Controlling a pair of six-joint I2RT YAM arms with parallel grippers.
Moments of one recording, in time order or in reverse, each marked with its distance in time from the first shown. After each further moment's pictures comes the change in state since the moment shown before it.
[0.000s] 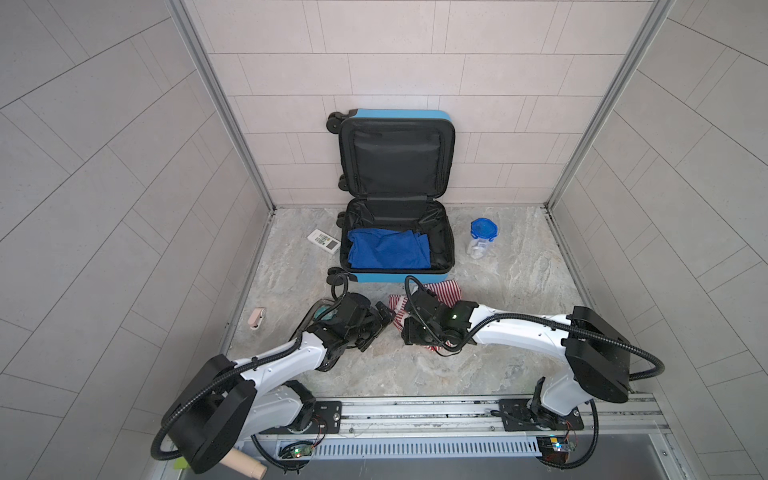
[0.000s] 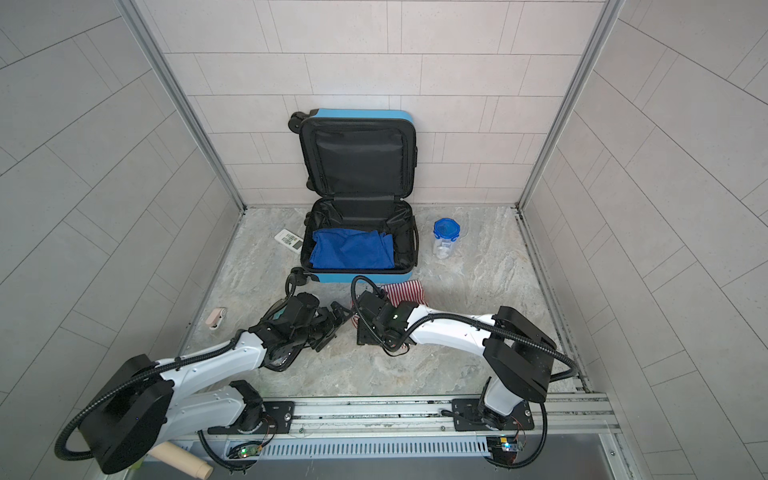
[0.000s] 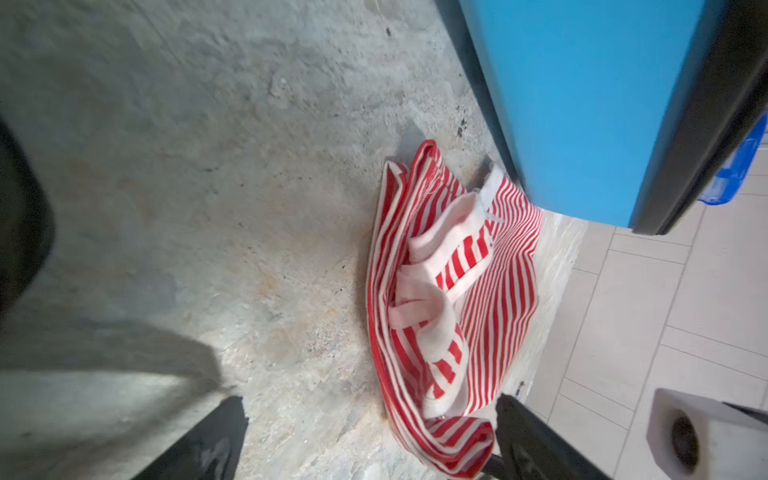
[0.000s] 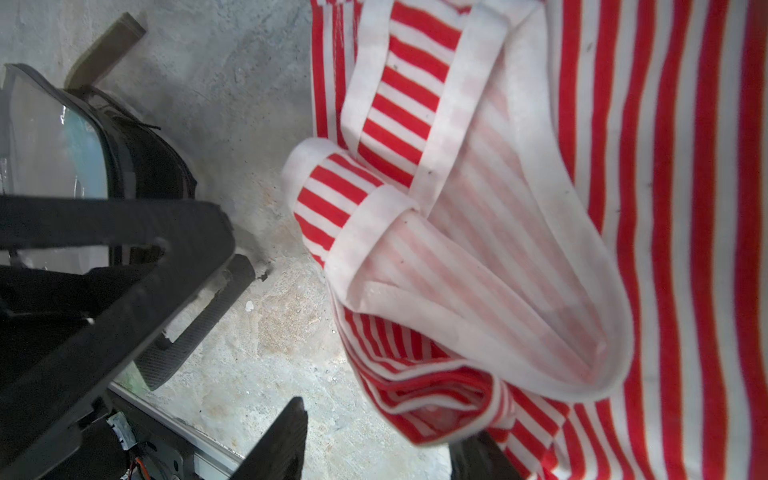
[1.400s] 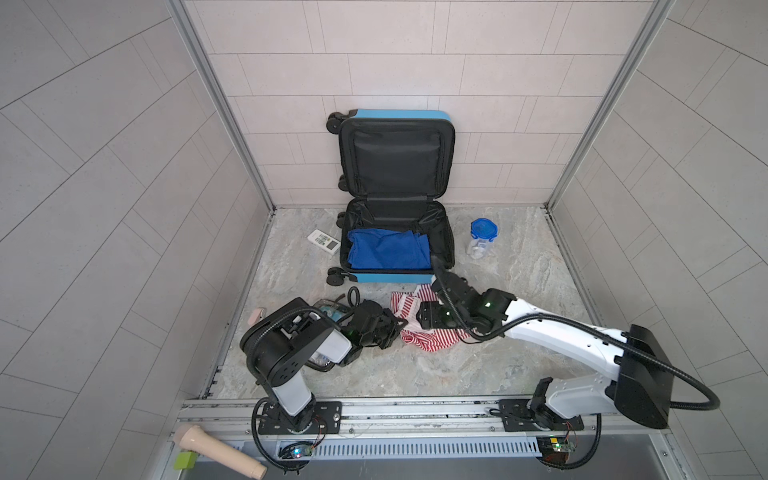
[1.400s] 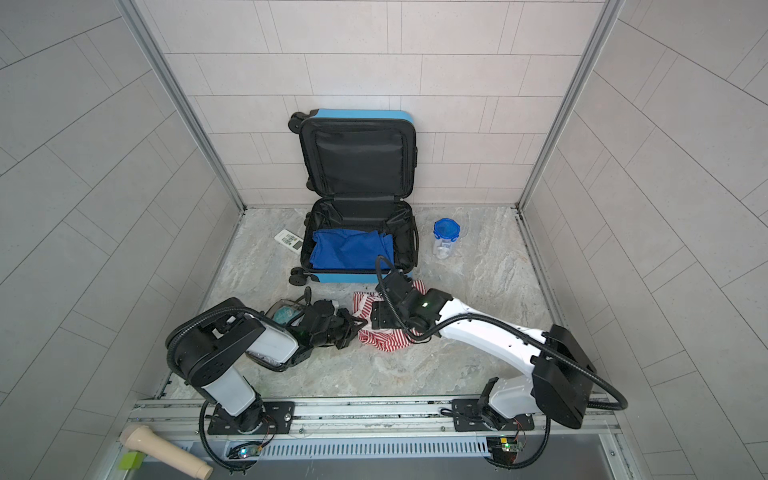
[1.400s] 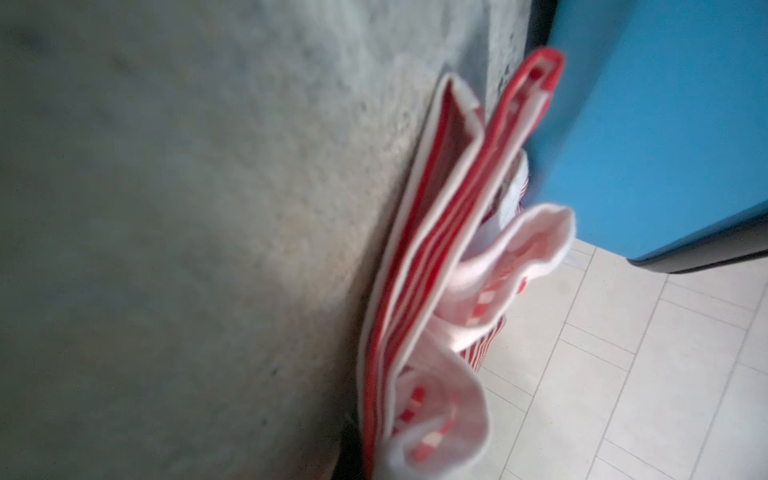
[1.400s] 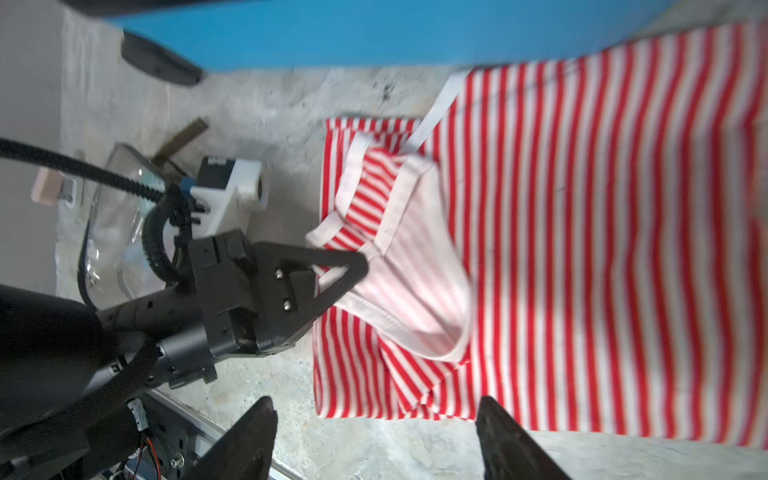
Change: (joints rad) left arm -0.068 0.501 -0.040 0.690 0.071 -0.211; right arm -0.189 -0.272 -0.013 -0.166 0.018 -0.201
